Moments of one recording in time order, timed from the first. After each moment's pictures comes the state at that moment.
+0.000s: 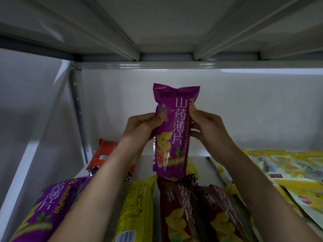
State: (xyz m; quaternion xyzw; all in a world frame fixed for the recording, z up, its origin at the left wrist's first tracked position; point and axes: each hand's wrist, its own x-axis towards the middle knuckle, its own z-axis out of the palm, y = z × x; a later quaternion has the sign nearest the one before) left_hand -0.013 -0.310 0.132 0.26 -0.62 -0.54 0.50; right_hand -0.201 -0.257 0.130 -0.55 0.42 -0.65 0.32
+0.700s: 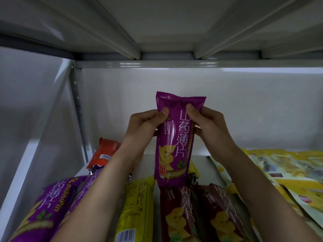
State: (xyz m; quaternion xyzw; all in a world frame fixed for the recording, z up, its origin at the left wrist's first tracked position) left_hand -0.018 -0.302 0.134 0.25 -0.64 -0.49 0.53; right_hand -0.196 -0.255 0.133 -0.55 0.39 -0.68 0.28
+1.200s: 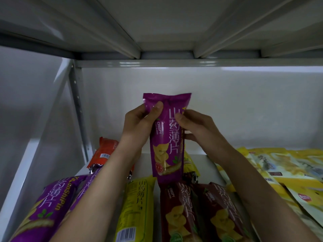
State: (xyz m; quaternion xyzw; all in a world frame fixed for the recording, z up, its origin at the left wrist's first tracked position) left_hand -0.017 -0.305 0.134 0.24 -0.61 -0.48 0.59; right_hand -0.192 -0.259 0.125 -0.61 0.43 -0.59 0.31
